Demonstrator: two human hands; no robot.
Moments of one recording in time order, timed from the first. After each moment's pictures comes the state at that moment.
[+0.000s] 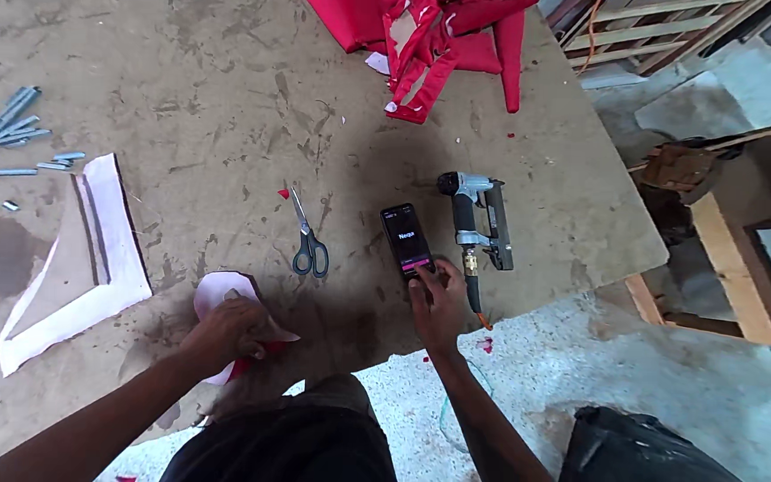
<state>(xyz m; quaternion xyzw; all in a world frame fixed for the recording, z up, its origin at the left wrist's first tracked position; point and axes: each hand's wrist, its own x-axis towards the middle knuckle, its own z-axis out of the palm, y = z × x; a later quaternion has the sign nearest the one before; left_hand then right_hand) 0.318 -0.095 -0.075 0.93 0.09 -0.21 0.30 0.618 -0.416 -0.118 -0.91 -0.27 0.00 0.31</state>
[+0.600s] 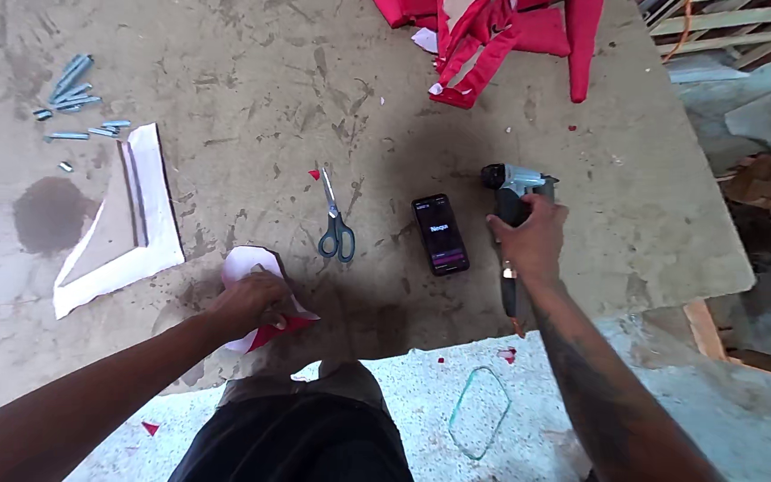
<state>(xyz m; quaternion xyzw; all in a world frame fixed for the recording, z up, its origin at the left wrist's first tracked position) 0.316 -0.093 -0.079 0.94 0.06 -0.19 0.28 0.779 -0.385 -0.077 -0.96 -0.17 0.09 0.21</state>
